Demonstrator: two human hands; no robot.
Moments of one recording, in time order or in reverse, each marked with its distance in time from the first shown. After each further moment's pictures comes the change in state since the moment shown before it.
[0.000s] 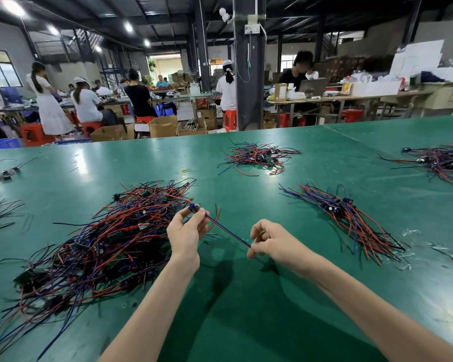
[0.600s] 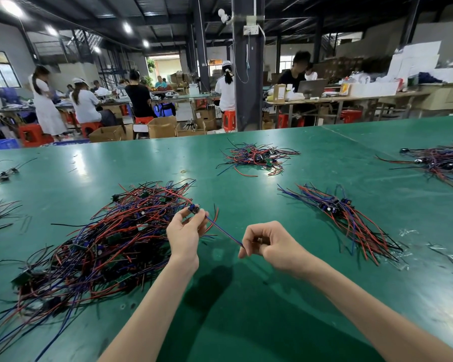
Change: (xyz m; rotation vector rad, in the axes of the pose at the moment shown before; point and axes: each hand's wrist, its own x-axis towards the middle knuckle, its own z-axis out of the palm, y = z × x) left_hand 0.003 -0.003 -0.001 0.042 0.000 0.033; right_hand -0.009 -0.005 0.004 0.147 -0.077 -0.321
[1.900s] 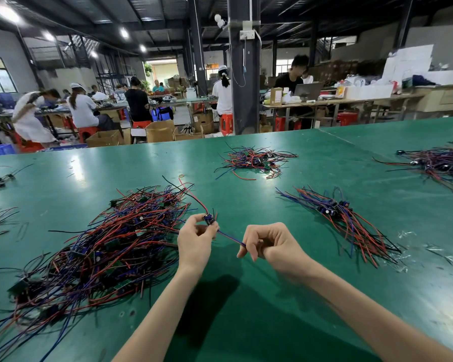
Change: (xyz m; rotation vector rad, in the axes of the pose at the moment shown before) left_hand 0.002 -0.019 -0.001 0.467 -0.134 0.213; right_hand -0.004 -0.006 0.003 0.177 0.030 -0.143
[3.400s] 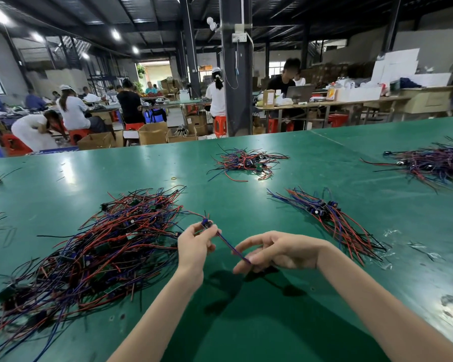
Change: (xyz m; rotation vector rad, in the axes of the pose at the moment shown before) left_hand -0.018 0.018 0.015 -0.322 -0.045 -0.254; right_hand 0.007 0.010 -0.053 0.165 -0.439 0.597
